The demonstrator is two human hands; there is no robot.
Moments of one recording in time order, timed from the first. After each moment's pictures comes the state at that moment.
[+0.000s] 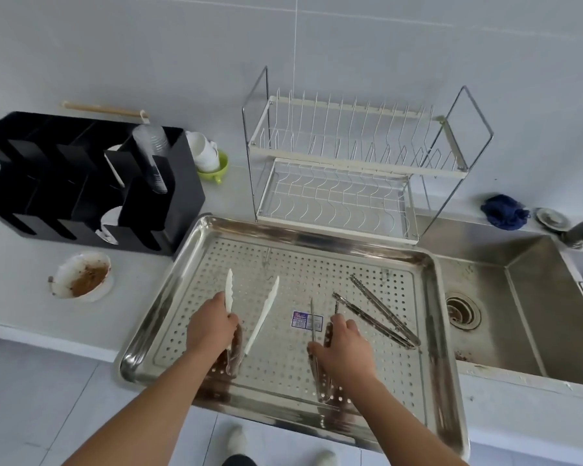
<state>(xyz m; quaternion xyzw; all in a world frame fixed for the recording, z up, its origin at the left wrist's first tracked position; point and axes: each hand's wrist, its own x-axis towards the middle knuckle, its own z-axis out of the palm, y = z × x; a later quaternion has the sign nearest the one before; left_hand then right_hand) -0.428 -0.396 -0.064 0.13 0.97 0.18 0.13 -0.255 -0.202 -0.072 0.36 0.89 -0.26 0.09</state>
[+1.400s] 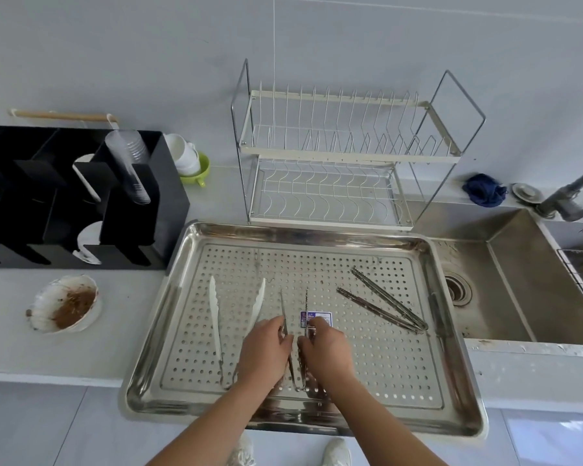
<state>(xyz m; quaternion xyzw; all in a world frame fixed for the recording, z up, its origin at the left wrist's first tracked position) -0.374 -0.364 -0.062 0.27 0.90 0.28 0.17 -0.292 -0.258 -0.077 0.42 0.84 -0.33 0.03</state>
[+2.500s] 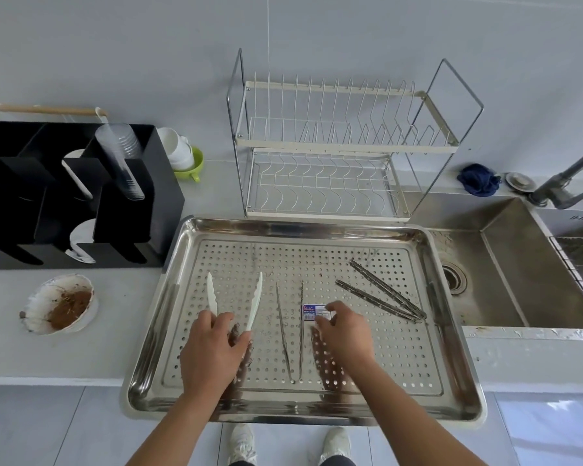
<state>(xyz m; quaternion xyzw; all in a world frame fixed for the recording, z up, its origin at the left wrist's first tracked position) -0.415 -0.440 -0.066 0.28 0.94 0.17 0.04 -0.284 -0.229 -0.068 0.46 0.82 -0.35 0.00</state>
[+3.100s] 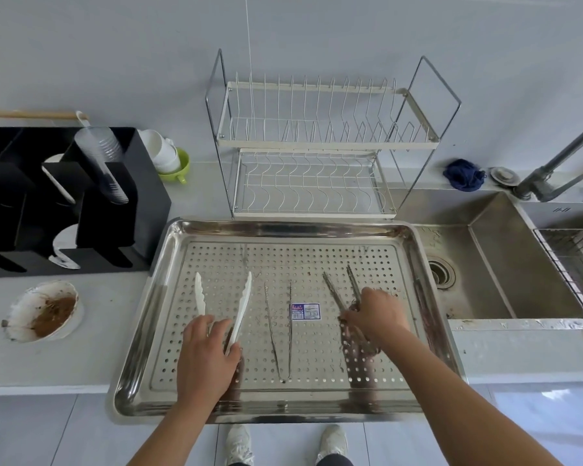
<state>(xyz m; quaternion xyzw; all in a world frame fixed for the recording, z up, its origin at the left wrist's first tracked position) -0.401 -0.439 -0.076 0.30 0.93 0.19 0.05 -0.258 -0.147 -0.049 0.44 0.87 -0.16 0.16</state>
